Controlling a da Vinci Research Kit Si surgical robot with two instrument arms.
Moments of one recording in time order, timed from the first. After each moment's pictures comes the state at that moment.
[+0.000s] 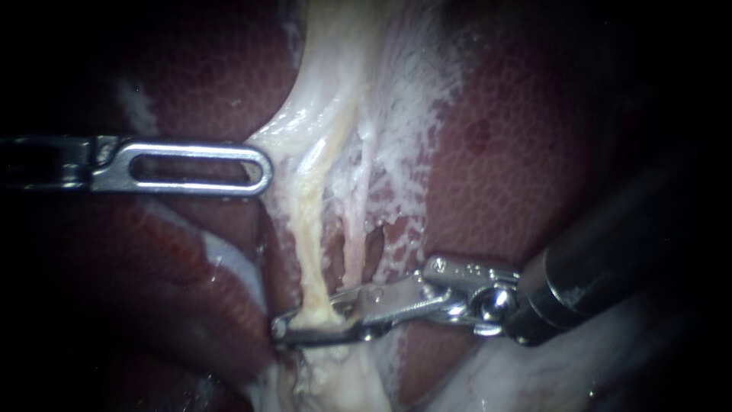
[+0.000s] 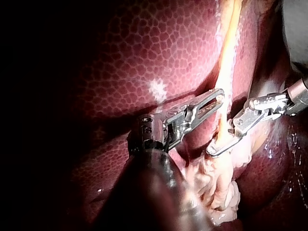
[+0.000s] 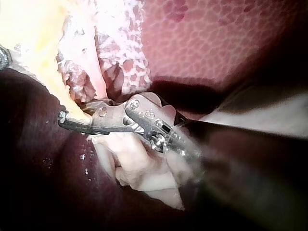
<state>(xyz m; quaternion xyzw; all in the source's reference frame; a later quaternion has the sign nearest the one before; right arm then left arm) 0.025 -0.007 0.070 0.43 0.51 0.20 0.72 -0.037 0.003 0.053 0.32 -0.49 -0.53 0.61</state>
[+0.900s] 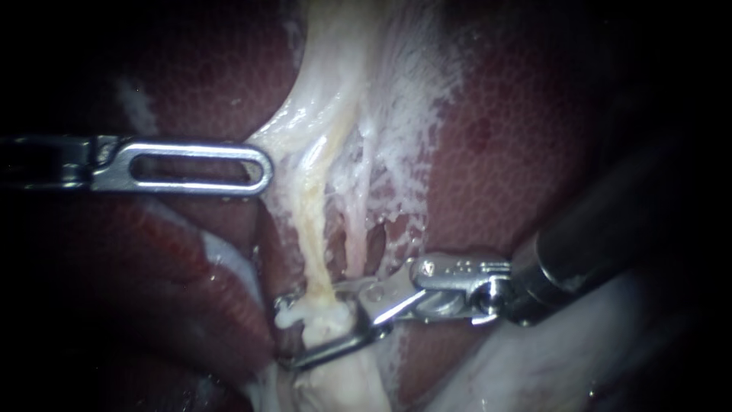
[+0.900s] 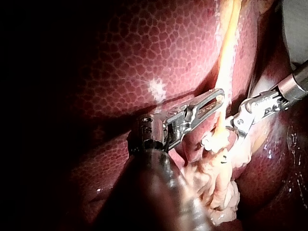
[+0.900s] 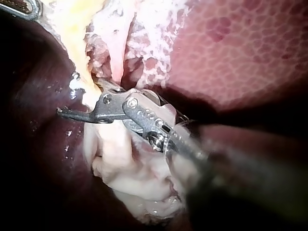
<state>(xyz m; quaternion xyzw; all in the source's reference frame) 0.027 -0.006 0.070 0.34 0.58 0.08 0.74 -0.037 0.003 0.053 0.32 -0.49 -0.53 0.61</state>
